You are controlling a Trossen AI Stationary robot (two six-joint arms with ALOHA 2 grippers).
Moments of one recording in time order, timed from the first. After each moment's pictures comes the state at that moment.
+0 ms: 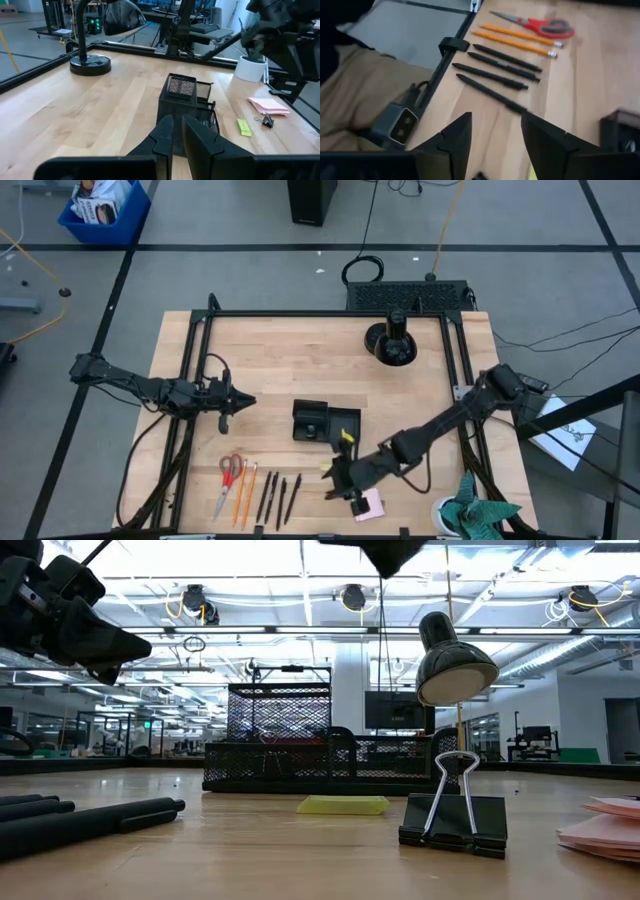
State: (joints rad) left arm -0.28 0.28 0.01 0.13 -0.32 -0.18; right arm 0.53 1.81 1.24 -0.08 0.15 0.20
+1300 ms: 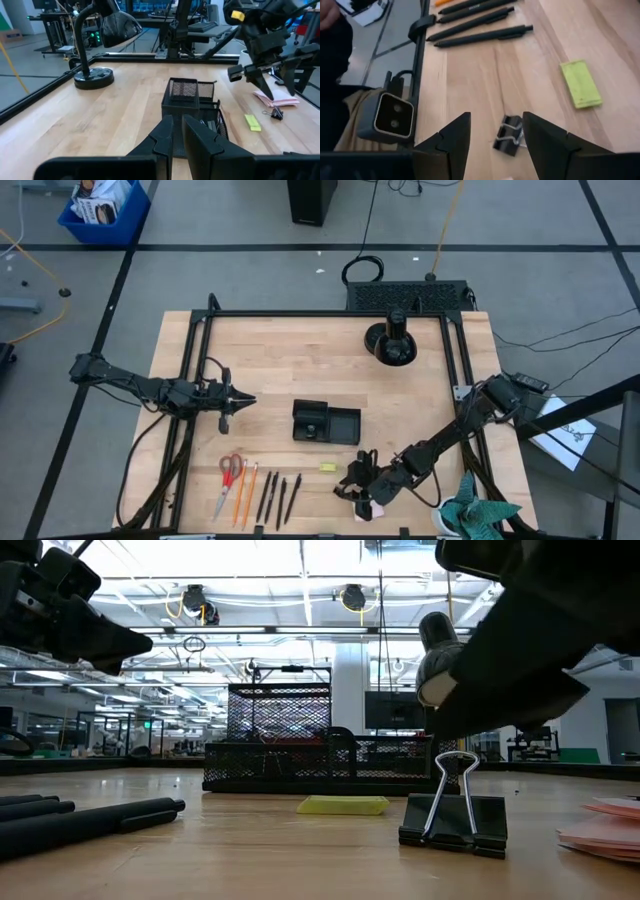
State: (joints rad) left arm -0.28 0.28 0.01 0.15 -0.32 -0.05; right arm 0.65 1.89 0.95 0.27 0.33 0.80
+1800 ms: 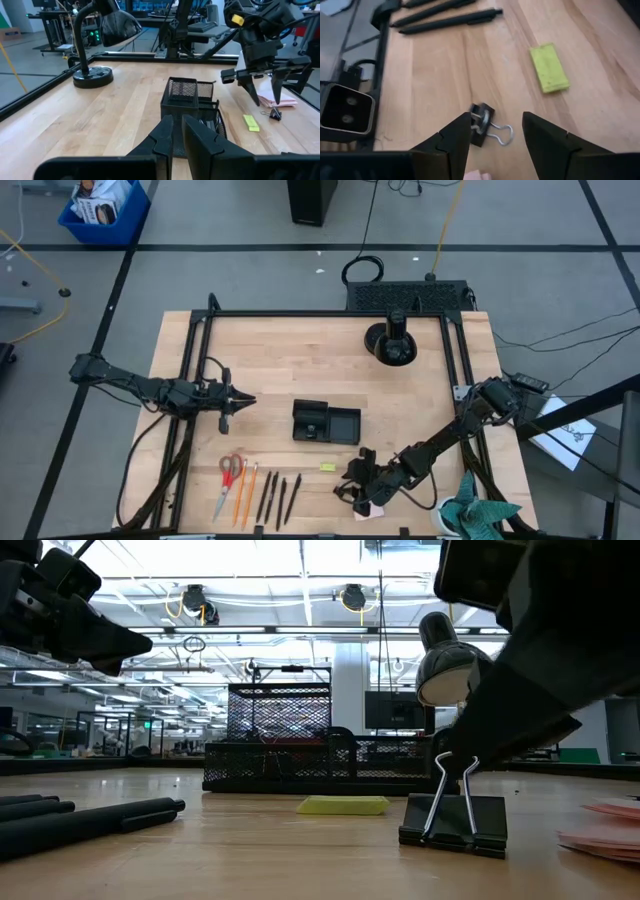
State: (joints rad) left arm -0.28 0.28 0.01 0.15 -0.32 -0.06; right arm 0.65 1.92 0.96 0.17 0.37 0.83
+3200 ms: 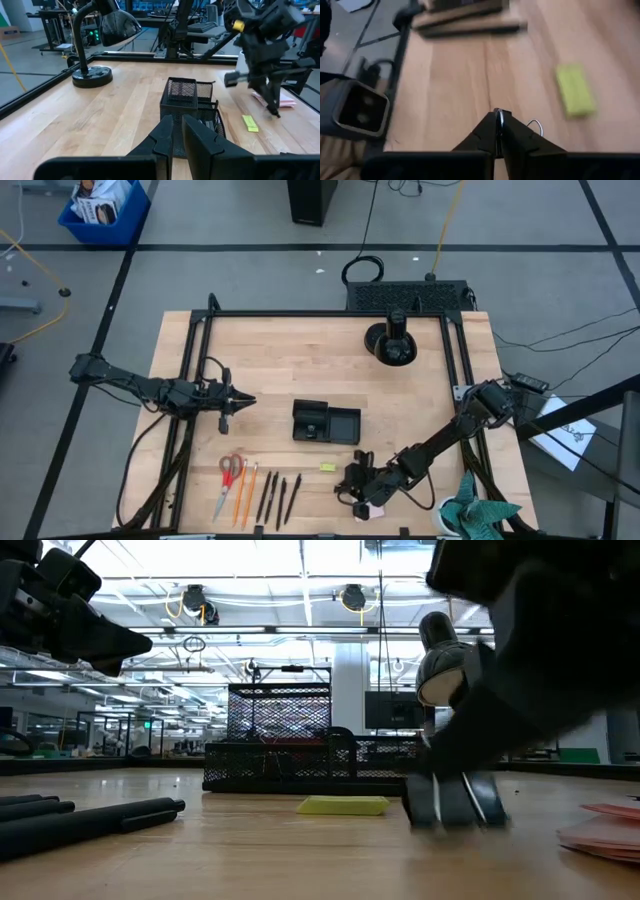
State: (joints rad) left arm -0.28 0.28 0.01 0.15 -0.32 -0.07; right arm 0.64 1.94 0.97 0.29 0.36 0.69
